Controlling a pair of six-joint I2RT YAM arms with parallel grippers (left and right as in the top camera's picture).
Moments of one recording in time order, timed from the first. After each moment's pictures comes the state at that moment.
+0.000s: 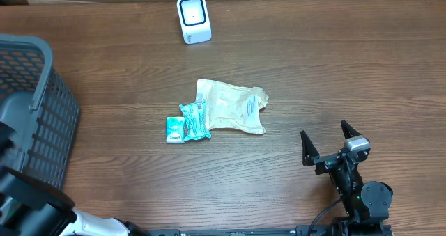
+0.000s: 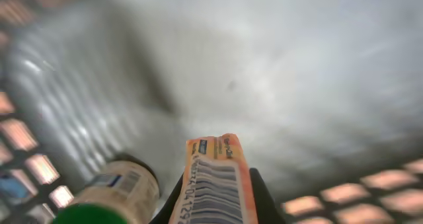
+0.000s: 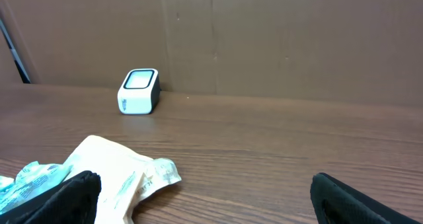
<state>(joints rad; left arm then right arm) 0.90 1.80 1.66 -1.19 -0.05 -0.18 0.01 0.02 0.02 -0.02 -0.26 0.04</state>
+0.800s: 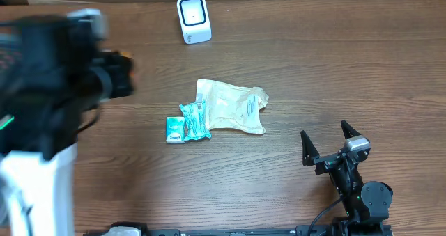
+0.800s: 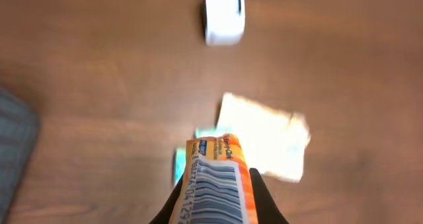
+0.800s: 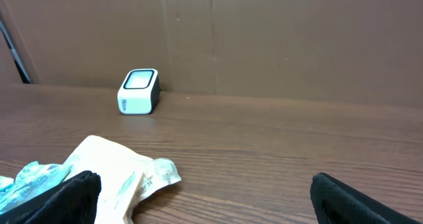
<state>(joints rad) -0.13 1.40 1.91 -1.38 0.07 -0.29 0.01 0.02 0.02 -0.02 -0.26 0.04</state>
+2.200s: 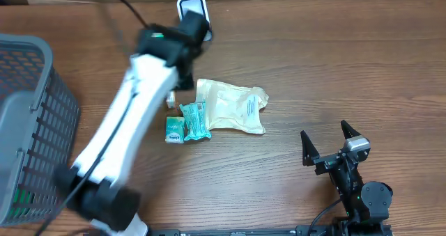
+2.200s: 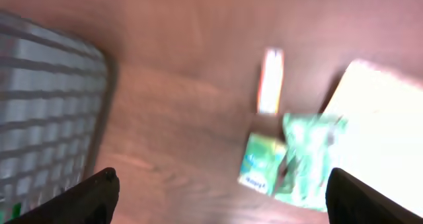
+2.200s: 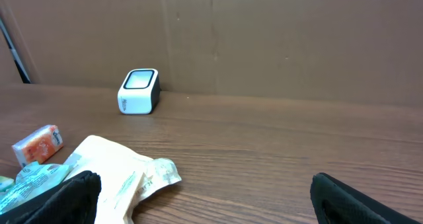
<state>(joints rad) -0.38 1.74 1.92 -1.51 -0.47 -0.57 0.01 0.02 0.02 -0.02 -0.26 0.04</state>
